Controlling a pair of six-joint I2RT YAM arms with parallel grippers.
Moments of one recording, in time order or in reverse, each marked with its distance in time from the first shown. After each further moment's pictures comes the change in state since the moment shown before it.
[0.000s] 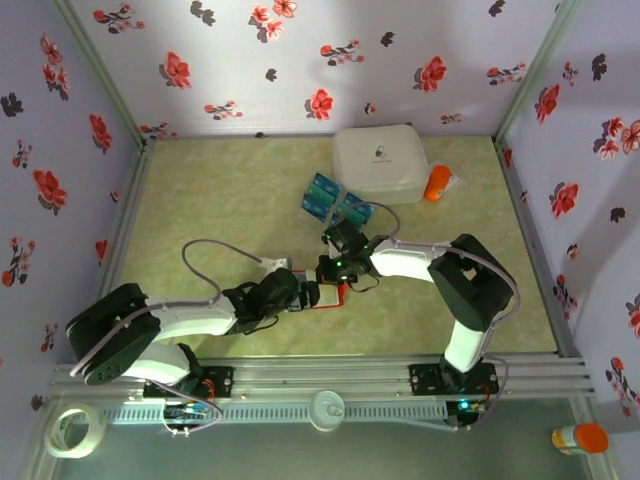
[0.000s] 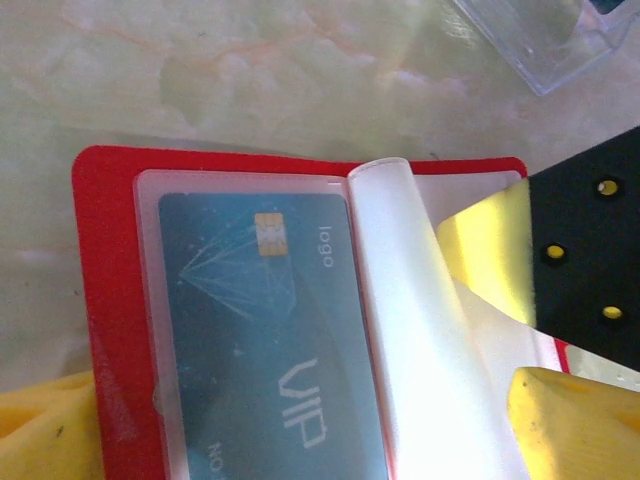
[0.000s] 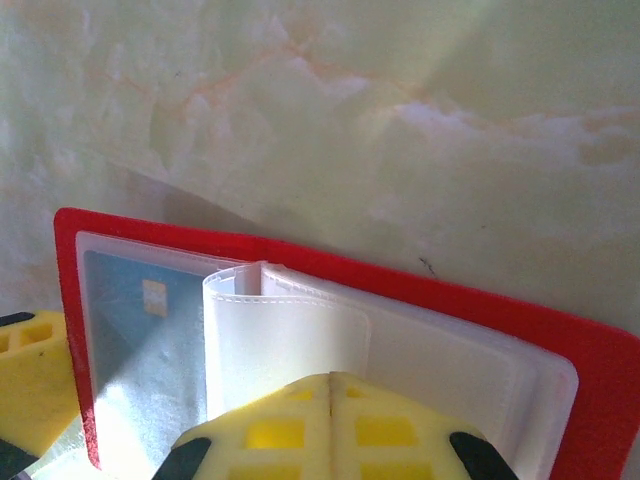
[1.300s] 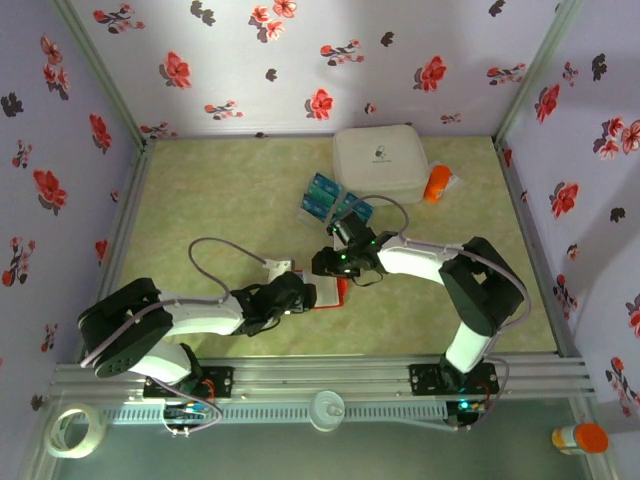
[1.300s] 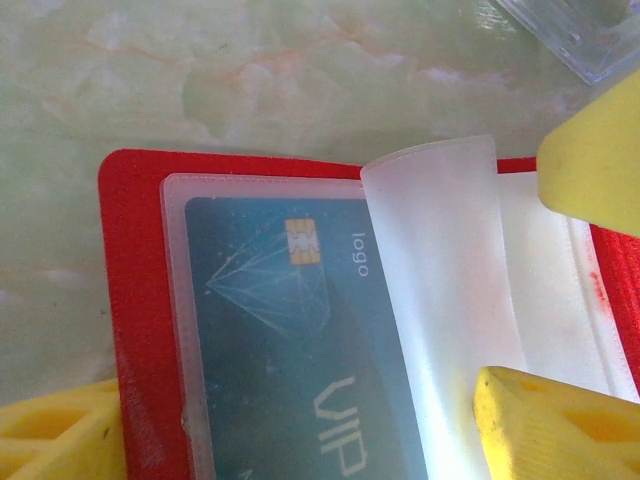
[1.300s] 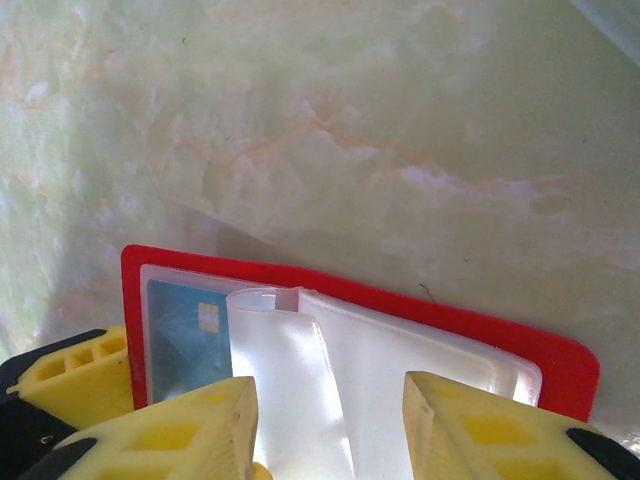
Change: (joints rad) left arm -0.028 0.082 0.020 0.005 -0.100 0.041; right arm -0.037 -0.056 0.000 0.006 -0.008 0.022
